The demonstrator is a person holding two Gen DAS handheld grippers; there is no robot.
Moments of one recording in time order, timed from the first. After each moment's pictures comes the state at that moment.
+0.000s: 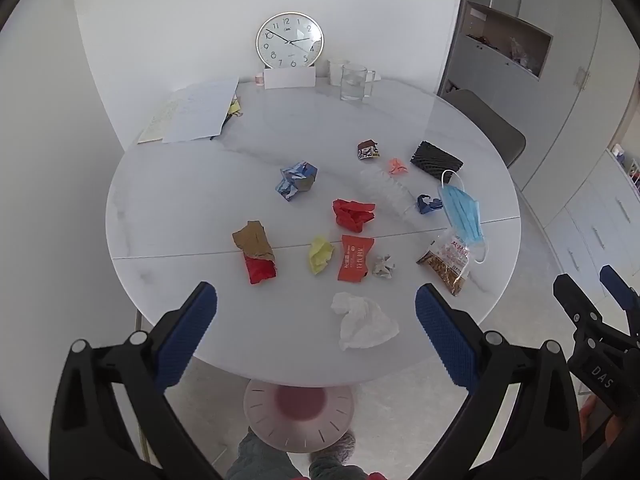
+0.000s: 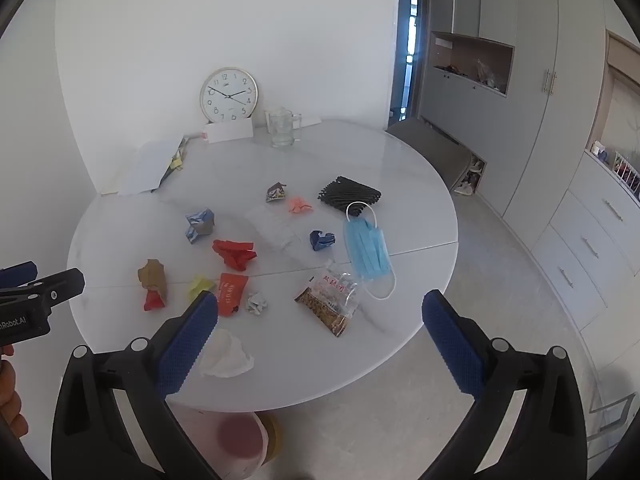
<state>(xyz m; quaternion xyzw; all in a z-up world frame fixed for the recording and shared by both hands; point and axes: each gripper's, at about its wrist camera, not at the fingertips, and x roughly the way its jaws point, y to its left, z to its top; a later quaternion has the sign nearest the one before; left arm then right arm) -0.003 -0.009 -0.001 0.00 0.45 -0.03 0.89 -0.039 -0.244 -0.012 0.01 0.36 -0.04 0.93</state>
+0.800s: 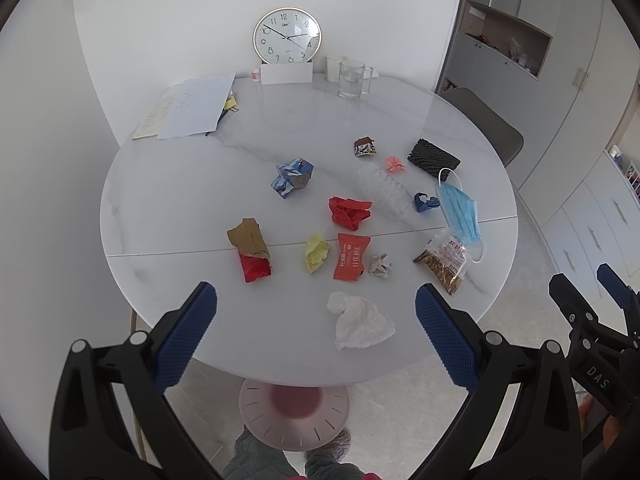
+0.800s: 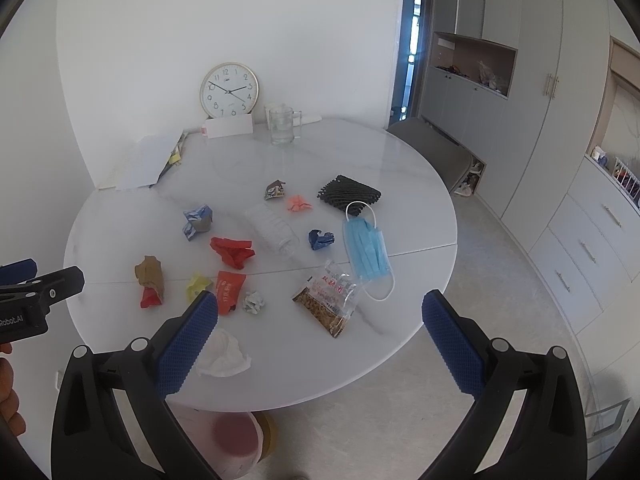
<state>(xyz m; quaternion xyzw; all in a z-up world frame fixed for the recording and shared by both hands) 0.002 -0.006 -0.005 -0.01 0.46 -0.03 0.89 -0.036 -0.243 -0.012 0.00 0.36 -0.04 0.93</state>
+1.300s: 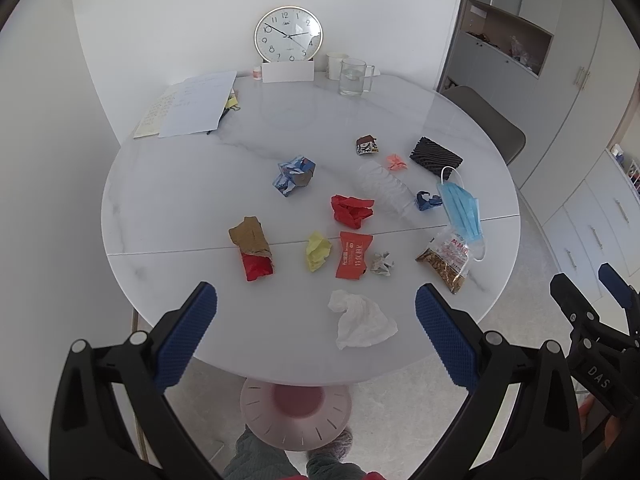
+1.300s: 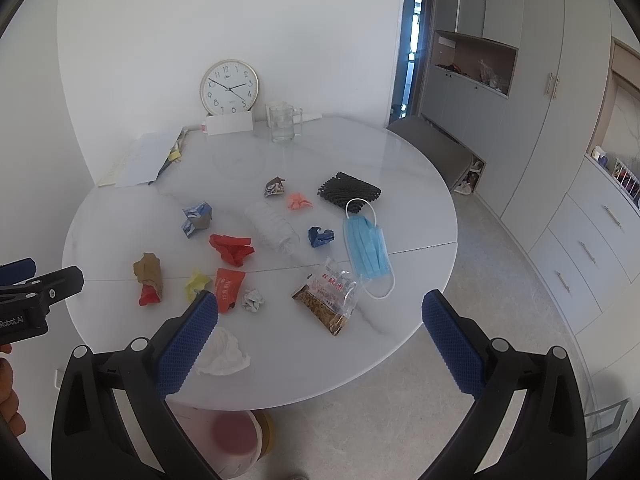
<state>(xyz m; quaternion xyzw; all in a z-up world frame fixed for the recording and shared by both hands) 0.004 -0.003 -0.007 -0.01 0.46 -0.03 0.89 -0.034 -0.240 -0.013 0.00 0.37 -0.04 0.93</state>
